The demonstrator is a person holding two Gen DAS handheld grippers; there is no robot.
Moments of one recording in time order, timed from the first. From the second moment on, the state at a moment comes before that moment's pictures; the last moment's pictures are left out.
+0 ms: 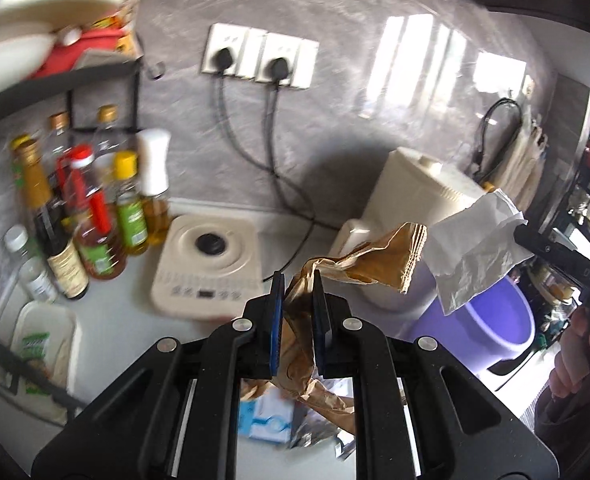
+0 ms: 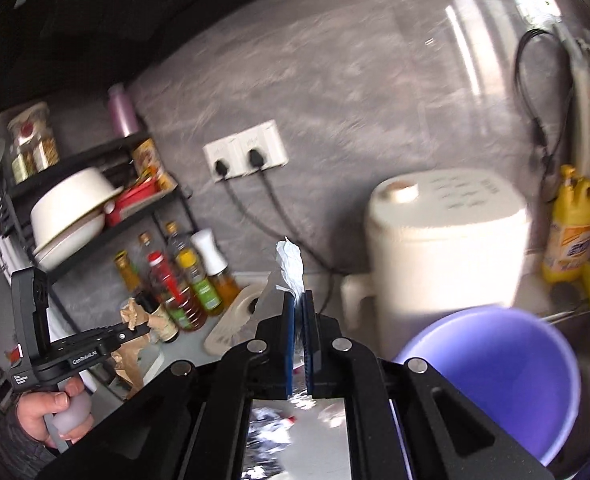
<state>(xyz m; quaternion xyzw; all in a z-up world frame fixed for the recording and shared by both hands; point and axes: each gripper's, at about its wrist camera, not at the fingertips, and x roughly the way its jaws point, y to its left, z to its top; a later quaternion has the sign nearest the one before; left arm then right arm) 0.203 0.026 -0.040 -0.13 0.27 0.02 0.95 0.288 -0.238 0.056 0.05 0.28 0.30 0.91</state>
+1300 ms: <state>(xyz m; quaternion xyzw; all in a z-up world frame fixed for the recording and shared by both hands) 0.338 -0.206 -0.016 -0.02 0.26 -0.25 0.93 0.264 -0.486 0.024 0.14 0.26 0.02 0.95</state>
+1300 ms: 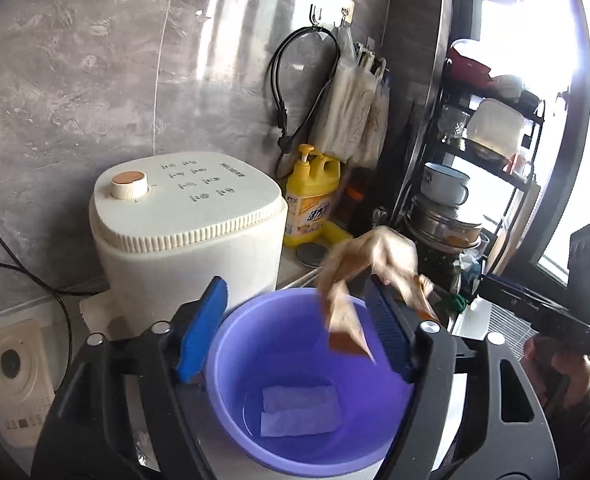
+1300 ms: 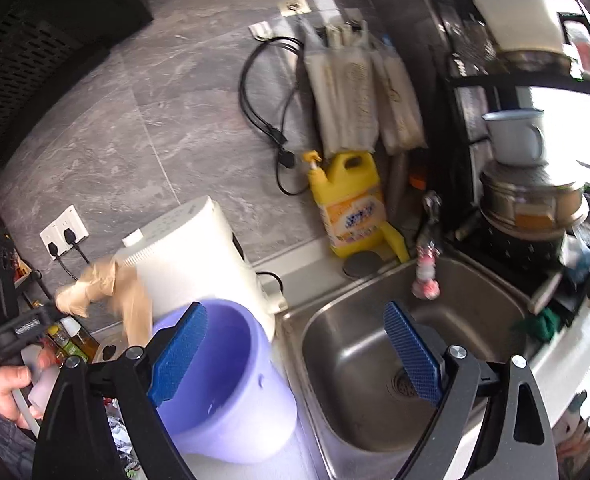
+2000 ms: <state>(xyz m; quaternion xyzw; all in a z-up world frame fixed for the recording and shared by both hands) 0.254 -0.053 -0.018 -0.04 0.27 -0.06 0.96 0.265 -0.369 0.034 0.12 0.26 0.15 0.95</state>
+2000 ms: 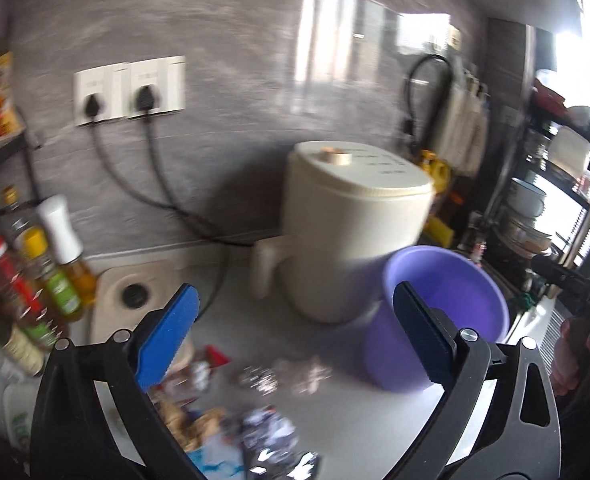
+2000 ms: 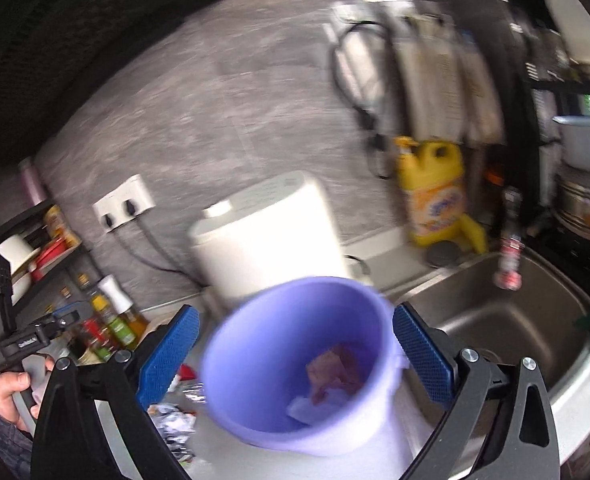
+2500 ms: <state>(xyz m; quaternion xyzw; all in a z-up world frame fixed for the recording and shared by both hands) 0.212 0.040 -0.054 -0.10 0.31 0.01 0.95 0.278 -0.217 0.011 0.05 0.32 0.32 0.89</state>
